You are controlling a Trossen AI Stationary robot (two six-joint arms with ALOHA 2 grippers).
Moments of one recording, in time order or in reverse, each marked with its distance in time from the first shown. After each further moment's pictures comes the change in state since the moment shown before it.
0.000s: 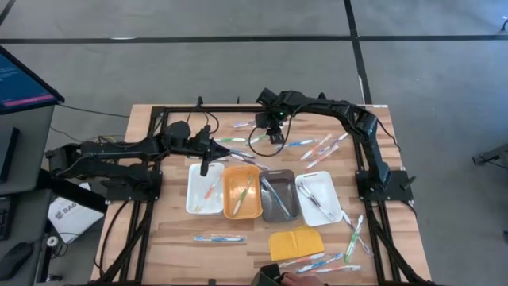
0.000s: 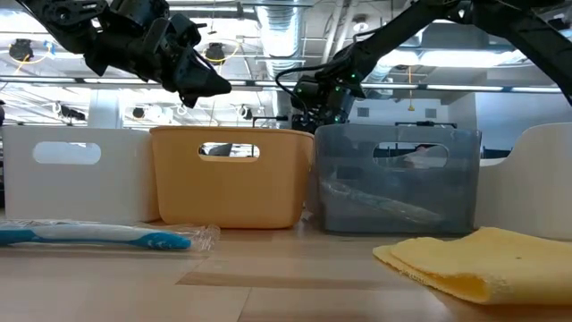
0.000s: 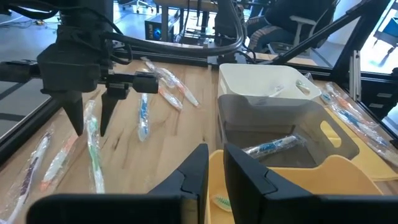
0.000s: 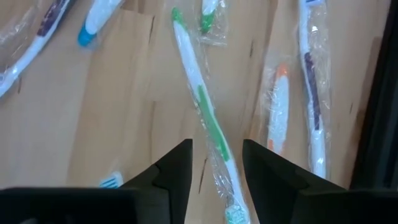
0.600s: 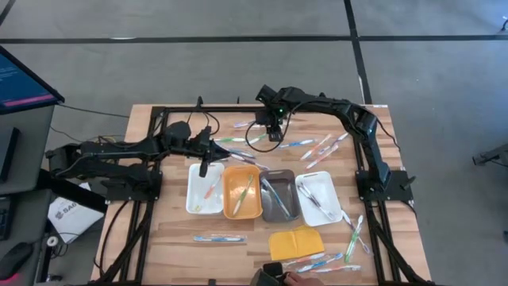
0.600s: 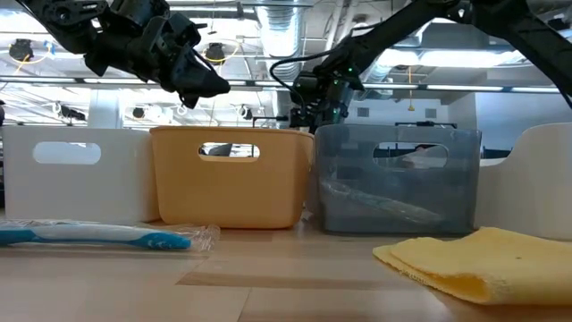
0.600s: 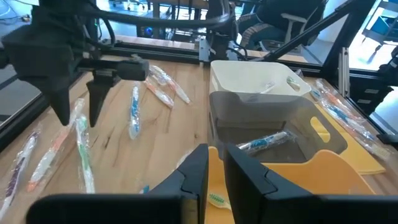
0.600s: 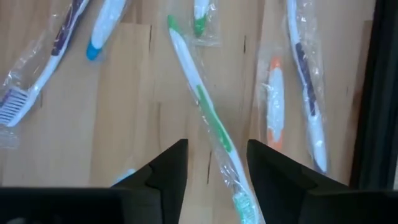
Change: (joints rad) left arm 0.000 0.000 0.000 -0.013 0.035 0.005; right arm -0.009 0.005 0.075 -0.102 0.000 0.090
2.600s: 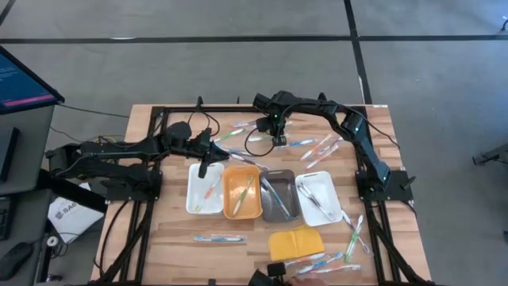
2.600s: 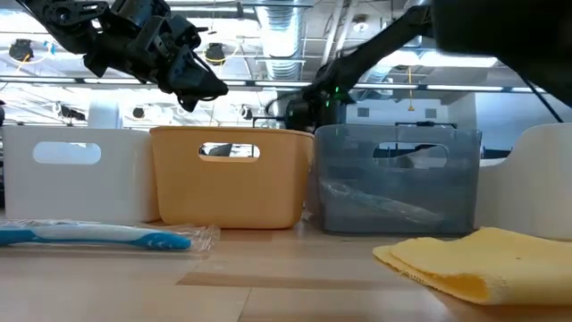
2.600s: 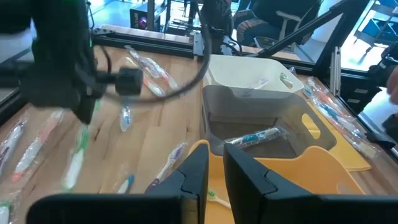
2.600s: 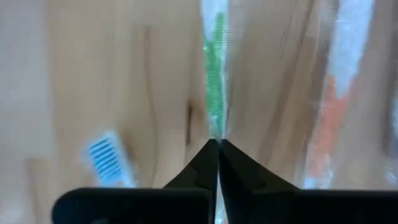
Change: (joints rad) left arm 0.000 0.000 0.000 -0.023 0.025 -0.031; right arm 0.006 0.143 0.099 -0.196 0.119 -0.037
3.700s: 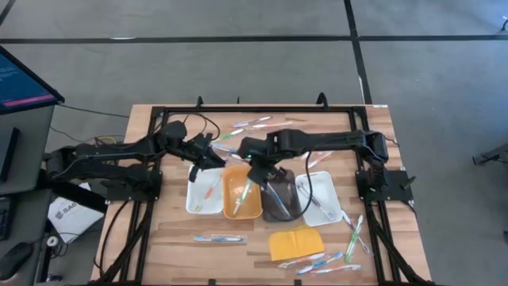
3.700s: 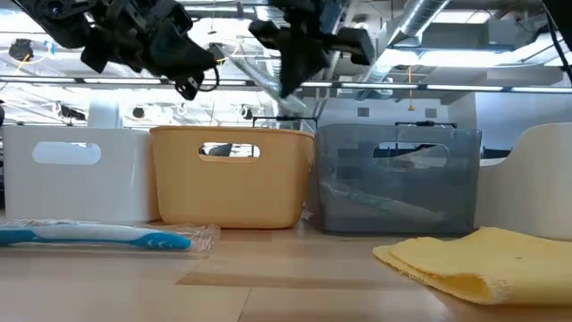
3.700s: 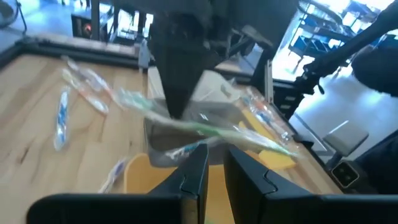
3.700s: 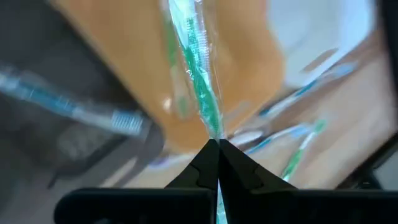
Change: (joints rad) left arm 0.000 -0.067 0.000 -0.005 0.220 -0.060; right arm 0.537 -0.297 0.001 0.076 0.087 -0.387
